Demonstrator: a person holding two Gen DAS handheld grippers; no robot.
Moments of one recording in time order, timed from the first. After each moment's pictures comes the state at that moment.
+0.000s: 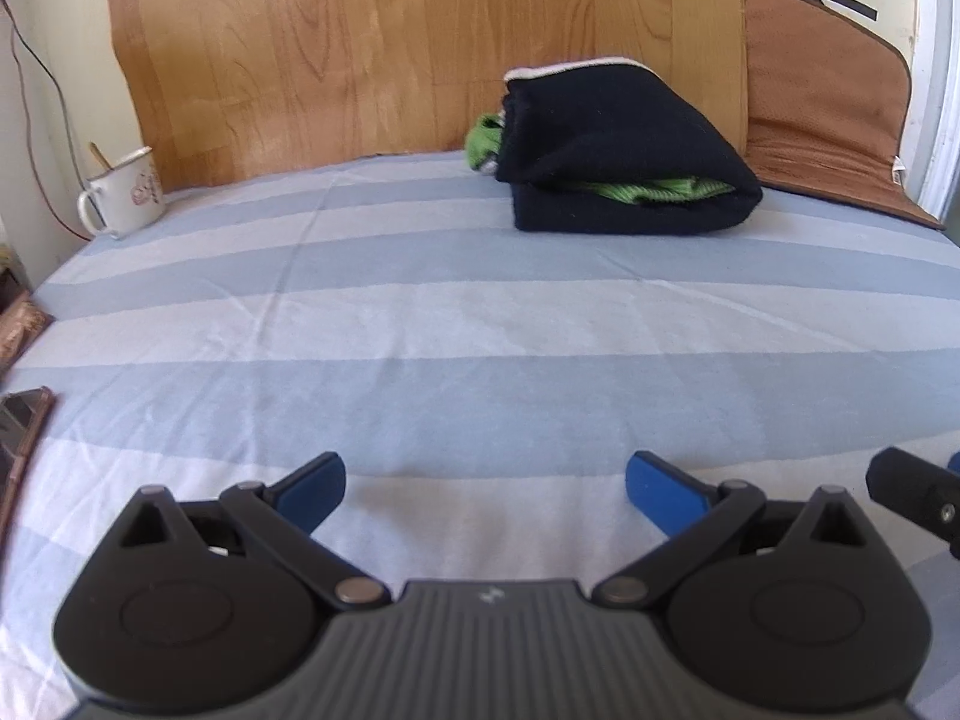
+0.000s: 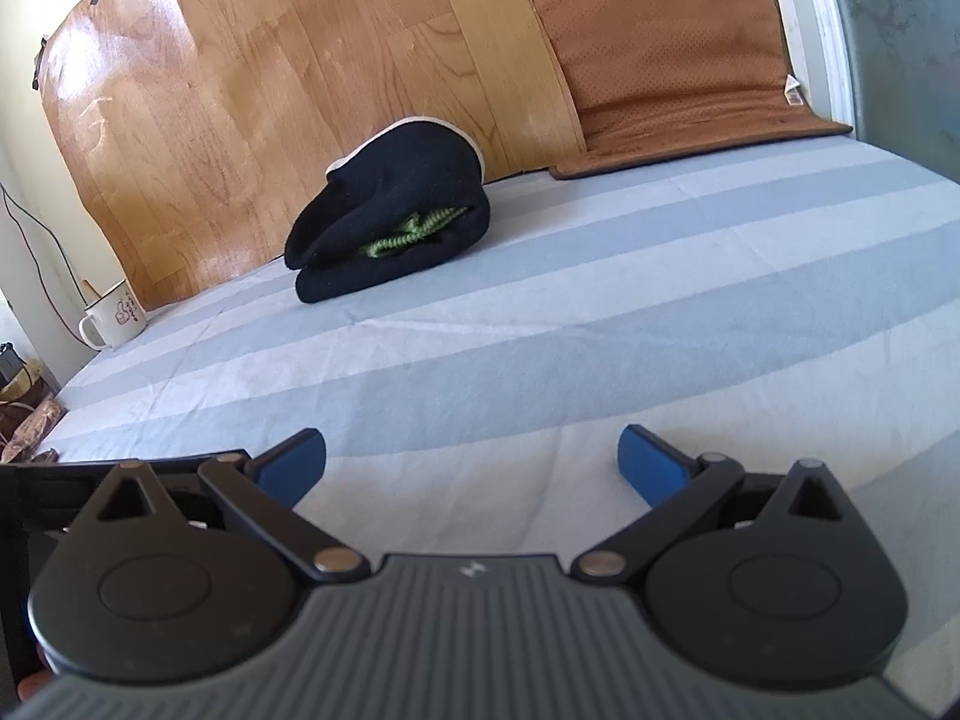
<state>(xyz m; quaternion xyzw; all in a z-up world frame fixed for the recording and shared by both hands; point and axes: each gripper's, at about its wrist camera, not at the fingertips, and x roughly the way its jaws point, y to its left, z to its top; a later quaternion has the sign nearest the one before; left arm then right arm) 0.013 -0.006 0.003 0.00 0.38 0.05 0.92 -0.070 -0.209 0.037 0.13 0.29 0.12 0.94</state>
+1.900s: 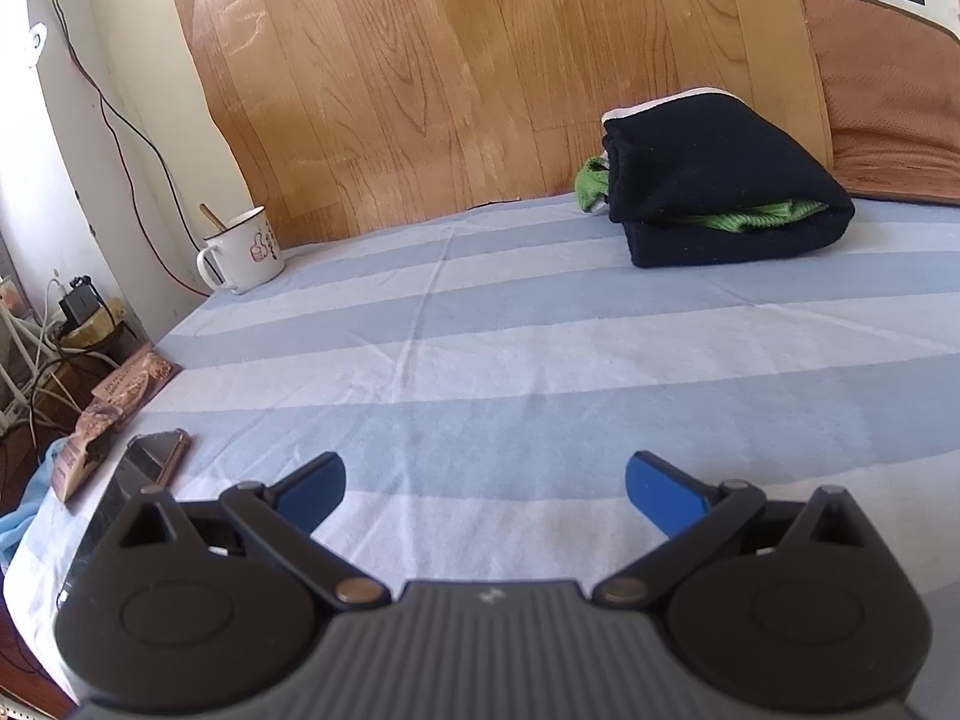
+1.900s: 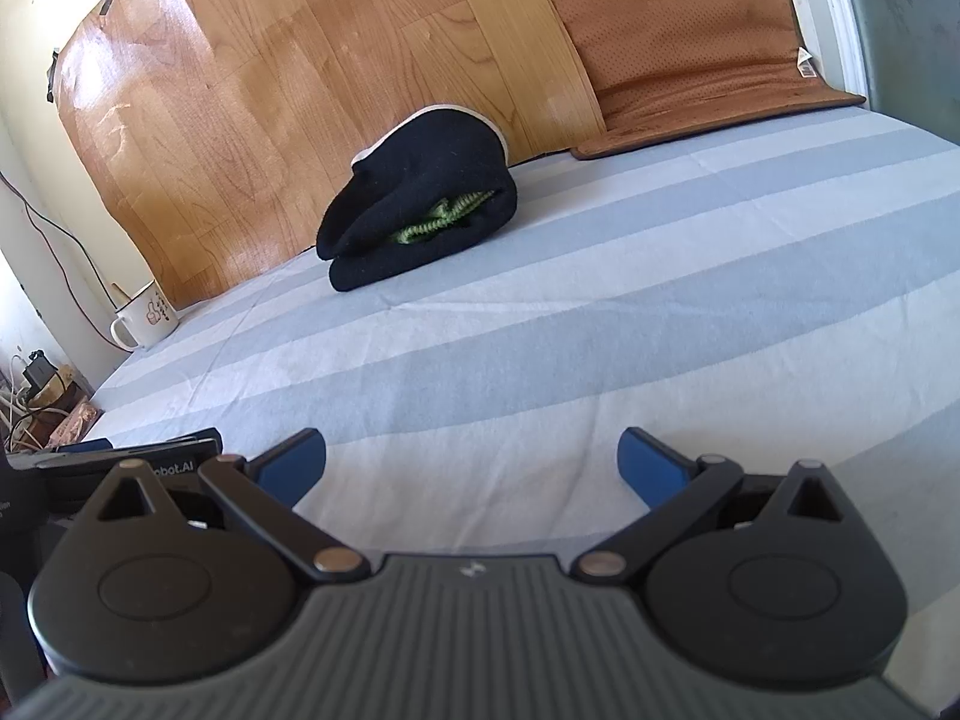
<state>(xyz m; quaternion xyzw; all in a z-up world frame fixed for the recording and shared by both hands) -0.001 0.005 0.015 0.08 0.34 0.15 0.93 -0.077 -0.208 0.039 0.16 0.30 0.14 0.93</state>
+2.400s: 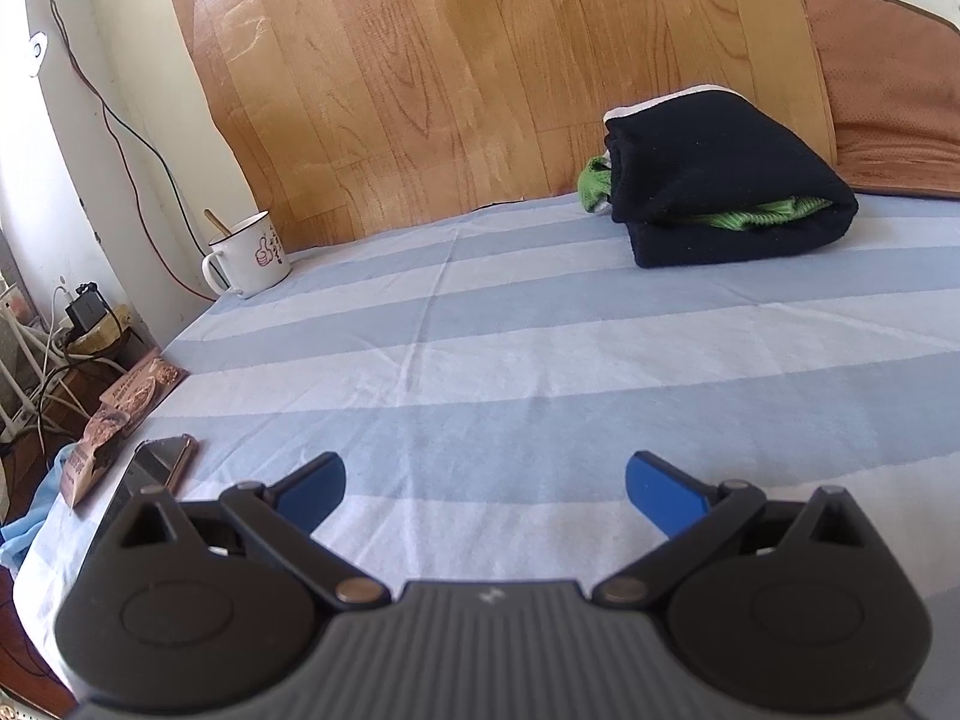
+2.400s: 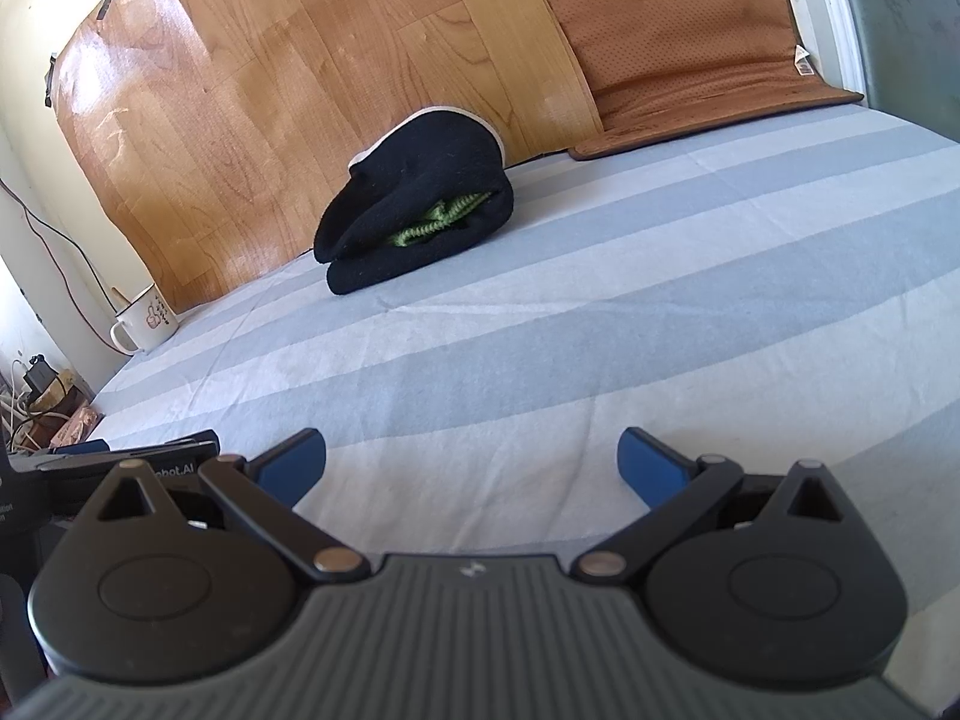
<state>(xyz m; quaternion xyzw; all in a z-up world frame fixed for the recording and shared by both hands) 0.001 0.004 0.016 0.09 0.34 0.16 0.92 -0.076 -0.210 0.039 0.16 0.30 0.14 0.93</state>
